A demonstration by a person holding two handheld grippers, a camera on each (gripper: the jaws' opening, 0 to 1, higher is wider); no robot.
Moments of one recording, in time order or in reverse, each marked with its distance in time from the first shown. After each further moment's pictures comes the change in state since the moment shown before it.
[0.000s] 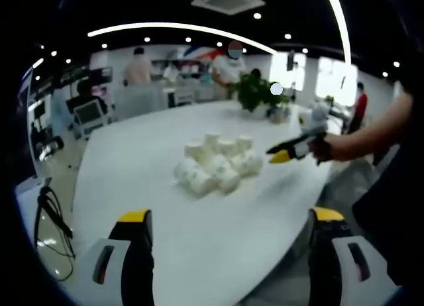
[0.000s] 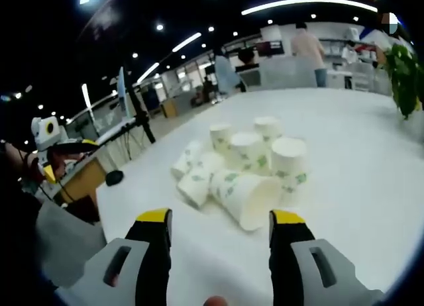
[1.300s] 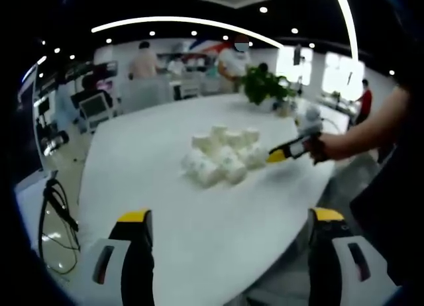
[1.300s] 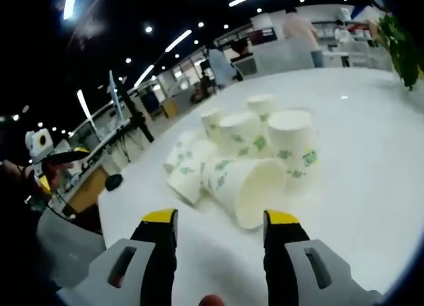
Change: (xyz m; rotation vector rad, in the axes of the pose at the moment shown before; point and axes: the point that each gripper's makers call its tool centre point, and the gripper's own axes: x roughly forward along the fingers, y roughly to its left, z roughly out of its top) left arm -0.009 0.009 -0.010 -0.014 0.050 0.041; right arm 0.027 -0.009 -0.019 0.105 0.037 0.036
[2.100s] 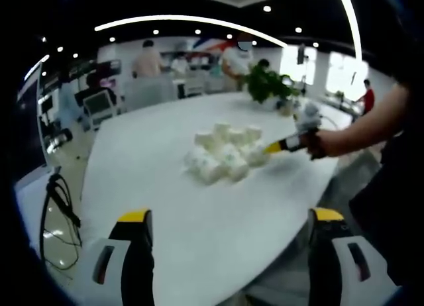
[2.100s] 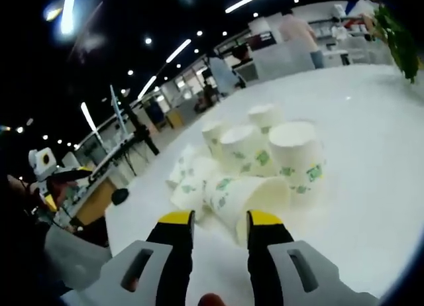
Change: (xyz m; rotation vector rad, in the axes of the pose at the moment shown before) left arm -0.005 -0.001 -0.005 -0.005 0.009 0.023; right arm 0.006 0.002 0.020 0.056 -0.059 0.050
